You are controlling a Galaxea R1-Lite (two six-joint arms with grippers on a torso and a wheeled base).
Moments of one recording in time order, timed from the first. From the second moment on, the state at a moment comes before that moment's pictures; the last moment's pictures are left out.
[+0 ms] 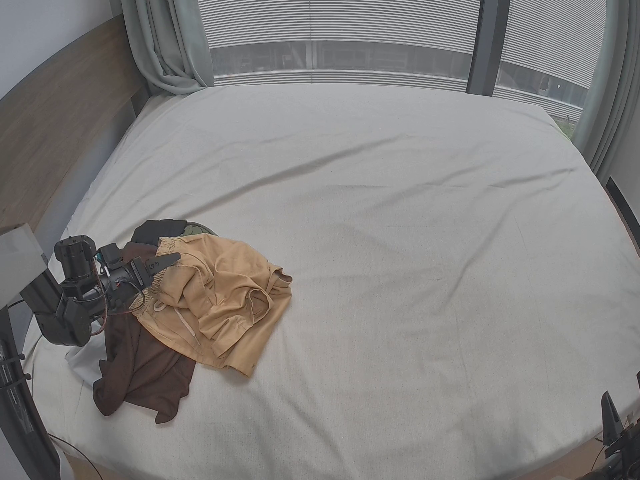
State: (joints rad) left arm 0.16 2.18 -0.77 -1.11 -0.63 -0.47; right arm -0.01 0.02 -0.02 0.00 -0.04 0.02
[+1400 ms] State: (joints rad) left arm 0.07 2.25 -0.84 -1.24 -0.64 -0.61; right arm -0.01 0.02 -0.02 0.00 -0.03 0.01
